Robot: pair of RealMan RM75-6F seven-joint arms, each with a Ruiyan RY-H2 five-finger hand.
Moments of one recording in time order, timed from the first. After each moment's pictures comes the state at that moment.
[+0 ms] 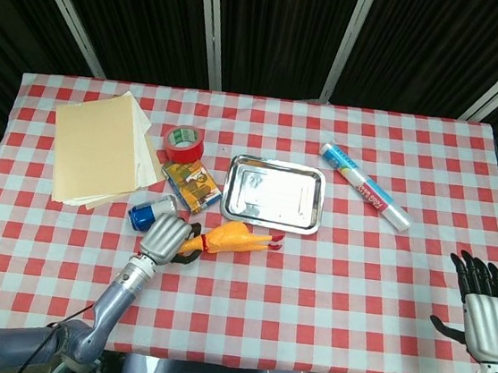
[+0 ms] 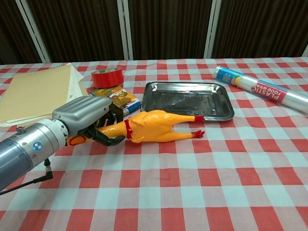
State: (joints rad) left arm -0.65 -1.83 -0.15 -1.31 1.28 1.07 0.38; right arm 0.08 -1.11 0.06 -1.61 -1.47 1.45 -0.07
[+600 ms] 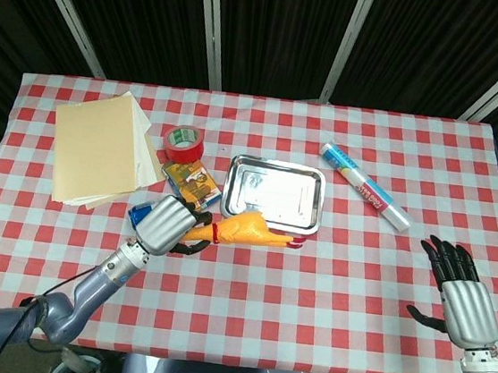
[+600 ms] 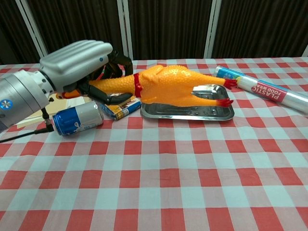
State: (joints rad) left arm -0.72 -1.64 -0.13 -1.38 1.63 1.21 0.16; right arm 0.15 -1.05 0.07 -1.69 -1.59 1.41 0.02
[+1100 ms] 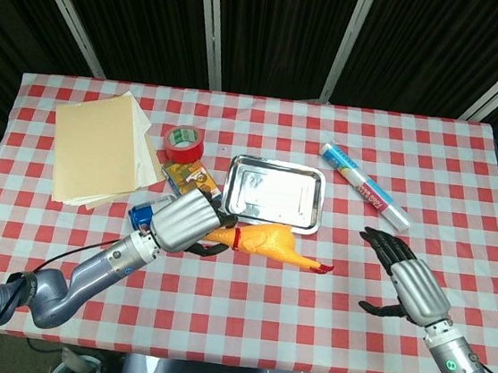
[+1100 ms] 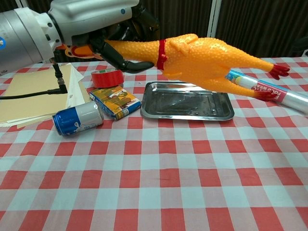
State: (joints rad) left arm -0.86 -1.42 -0.21 -1.64 1.62 1.04 0.21; right arm 0.35 -0.99 0.07 -1.79 -1.66 1.17 0.29
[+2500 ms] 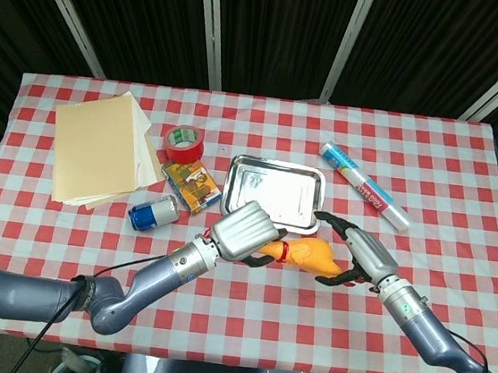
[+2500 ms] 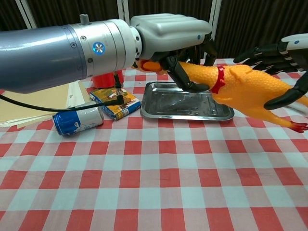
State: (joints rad) left arm -1.10 -1.57 -0.28 -1.68 1.15 0.86 0.60; right arm 0.61 -1.04 0.15 -1.82 -1.34 0.82 0.44
